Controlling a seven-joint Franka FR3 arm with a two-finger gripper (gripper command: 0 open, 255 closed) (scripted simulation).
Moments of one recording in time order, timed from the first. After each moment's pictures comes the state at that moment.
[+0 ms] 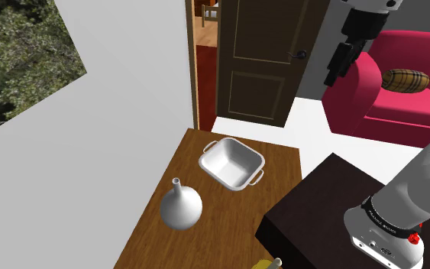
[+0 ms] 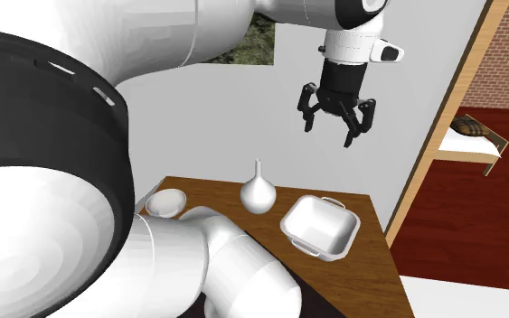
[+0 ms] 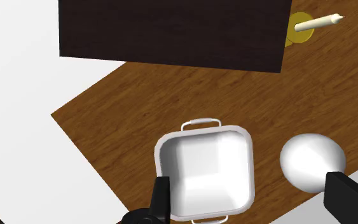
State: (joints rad) arm 0.01 -0.78 0.03 -2.33 0.08 1.55 -0.07
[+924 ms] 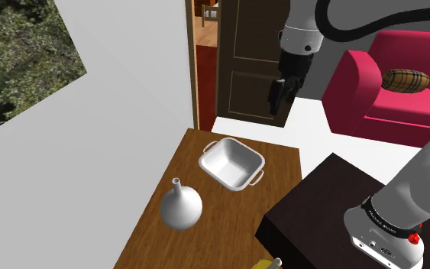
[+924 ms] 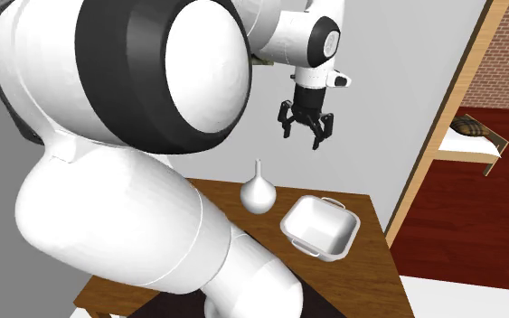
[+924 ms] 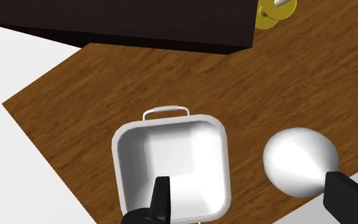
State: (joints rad) arm 0.06 -0.49 0.23 -2.32 0.16 1.80 0.11
